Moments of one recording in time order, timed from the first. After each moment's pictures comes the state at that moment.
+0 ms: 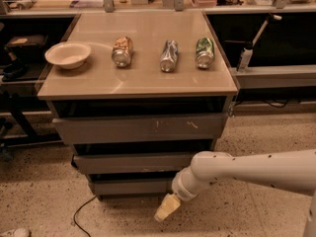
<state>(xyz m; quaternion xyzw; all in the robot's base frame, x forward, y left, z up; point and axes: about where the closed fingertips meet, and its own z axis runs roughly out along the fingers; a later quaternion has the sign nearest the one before) 0.447 -0.040 0.460 -0.48 0.84 0.21 0.14</state>
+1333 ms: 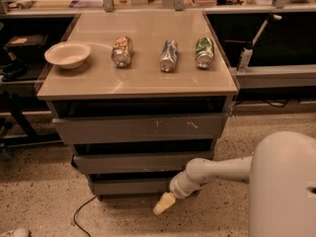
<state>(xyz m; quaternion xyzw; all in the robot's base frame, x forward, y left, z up) 0.504 -0.036 0.328 -0.45 0.85 0.23 0.15</state>
